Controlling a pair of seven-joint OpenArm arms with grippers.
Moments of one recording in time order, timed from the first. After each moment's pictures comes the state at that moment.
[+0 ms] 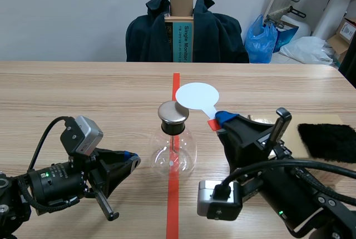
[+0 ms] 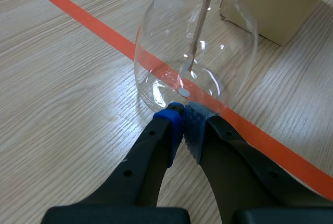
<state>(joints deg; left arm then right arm) 6.1 -24.2 20.3 68.1 -3.4 -35.5 -22.6 -24.6 13.4 -9.7 88.5 -82.6 -30.8 26.5</state>
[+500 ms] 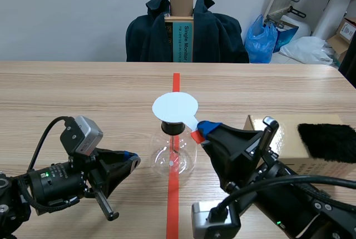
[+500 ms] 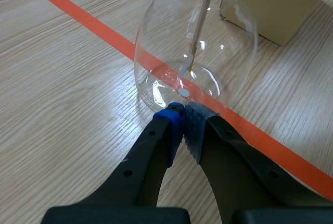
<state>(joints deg) 6.1 -24.2 20.3 68.1 -3.4 -35.5 -22.6 -24.6 13.4 -9.7 88.5 -82.6 -30.8 35.3</state>
